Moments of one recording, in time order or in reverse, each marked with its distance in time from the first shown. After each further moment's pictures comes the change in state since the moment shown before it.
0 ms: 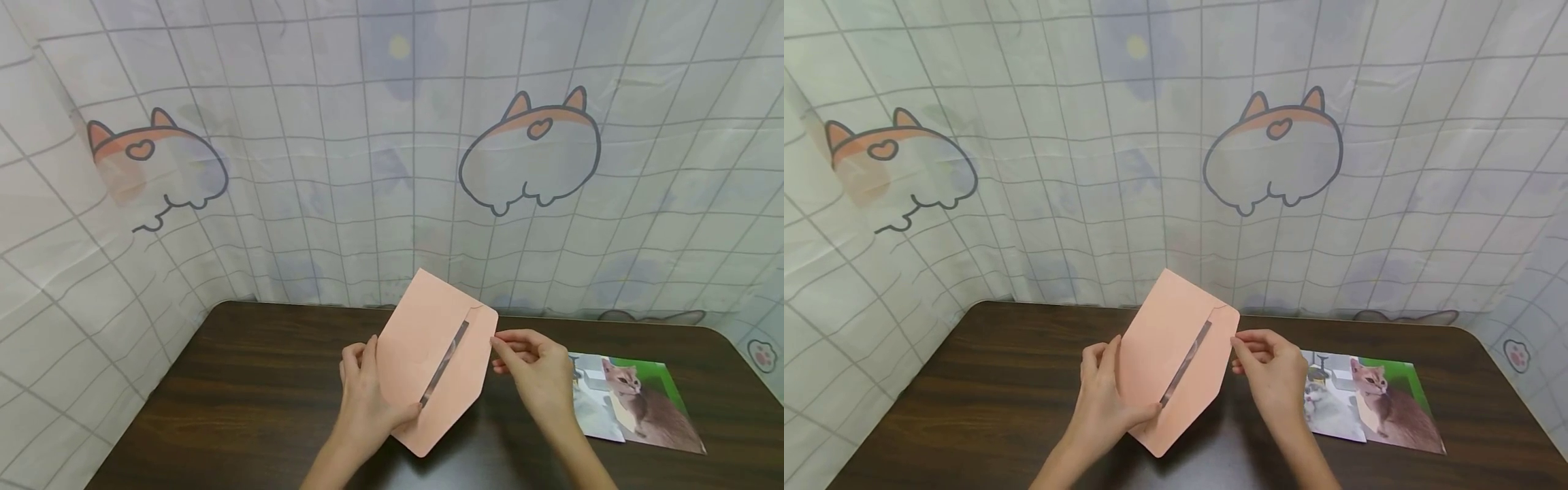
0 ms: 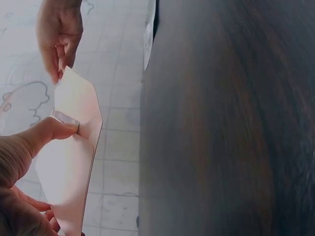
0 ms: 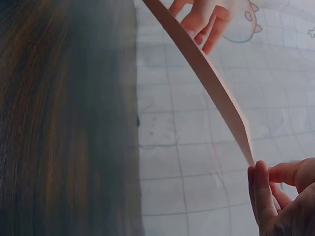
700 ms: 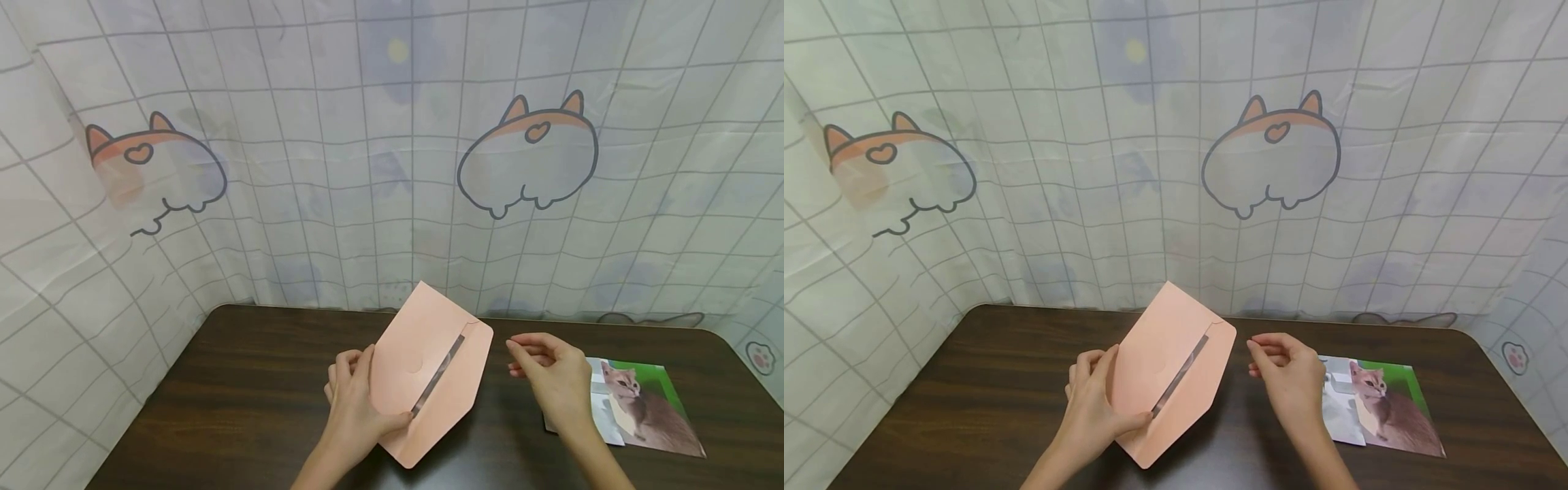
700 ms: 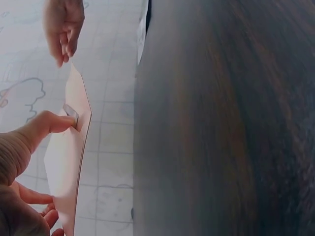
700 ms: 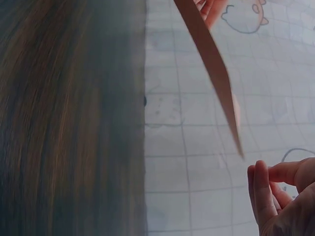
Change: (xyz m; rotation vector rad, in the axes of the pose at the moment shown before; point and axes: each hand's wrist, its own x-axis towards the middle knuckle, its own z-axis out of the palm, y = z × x) left_hand -0.003 -0.009 -0.009 0.009 -0.051 -0.049; right_hand 0.005 0.005 -0.020 -0.096 0.027 -0.034
